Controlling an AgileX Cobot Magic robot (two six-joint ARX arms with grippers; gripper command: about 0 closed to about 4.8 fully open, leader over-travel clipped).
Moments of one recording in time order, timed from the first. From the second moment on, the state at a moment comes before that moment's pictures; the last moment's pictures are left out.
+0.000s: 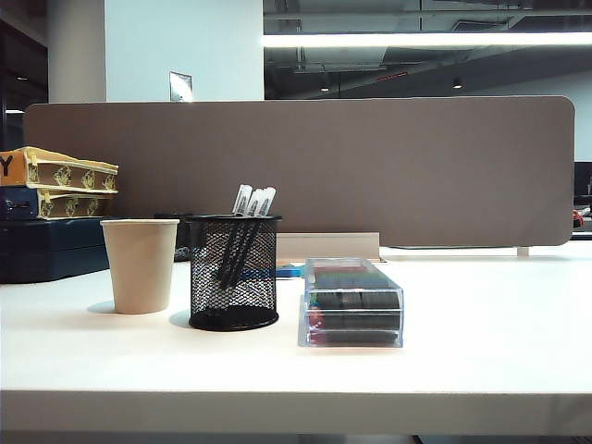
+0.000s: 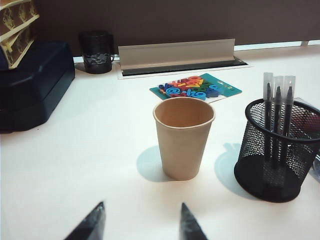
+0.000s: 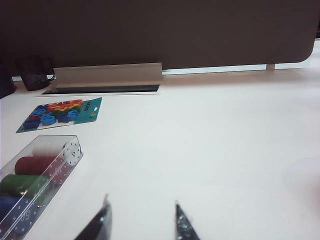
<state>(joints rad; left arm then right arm) -0.17 0.00 0.06 -0.13 0.09 0.05 -0.01 0.00 0.04 -0.07 -0.19 0.10</state>
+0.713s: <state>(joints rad) -0.17 0.00 0.00 -0.08 0.08 0.05 -0.01 0.00 0.01 -0.08 -0.20 0.10</state>
